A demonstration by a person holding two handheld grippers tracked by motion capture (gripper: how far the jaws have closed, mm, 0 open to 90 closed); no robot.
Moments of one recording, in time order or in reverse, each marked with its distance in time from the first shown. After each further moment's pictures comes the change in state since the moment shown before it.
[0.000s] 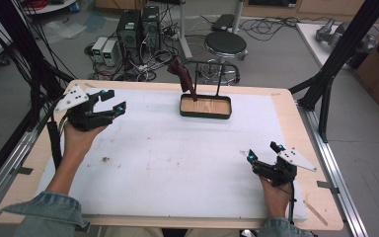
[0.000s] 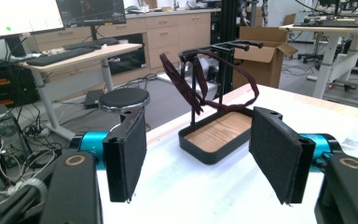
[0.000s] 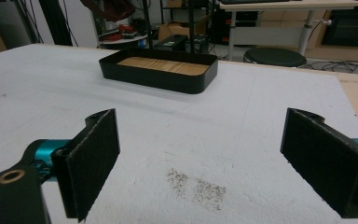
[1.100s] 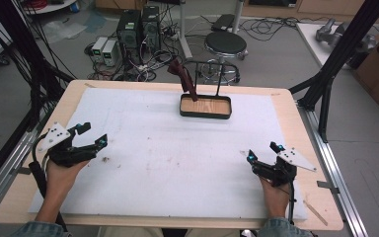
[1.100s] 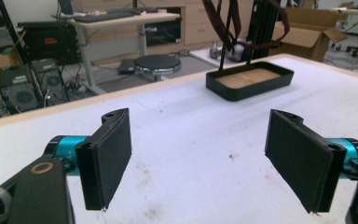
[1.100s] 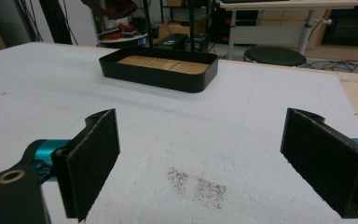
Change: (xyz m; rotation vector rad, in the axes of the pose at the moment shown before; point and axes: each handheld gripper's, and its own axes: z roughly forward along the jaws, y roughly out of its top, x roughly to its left) left arm -0.017 -0.072 -0.065 0.089 0.158 -0.084; right arm 0.001 0.000 0.000 0.007 -0.001 0.004
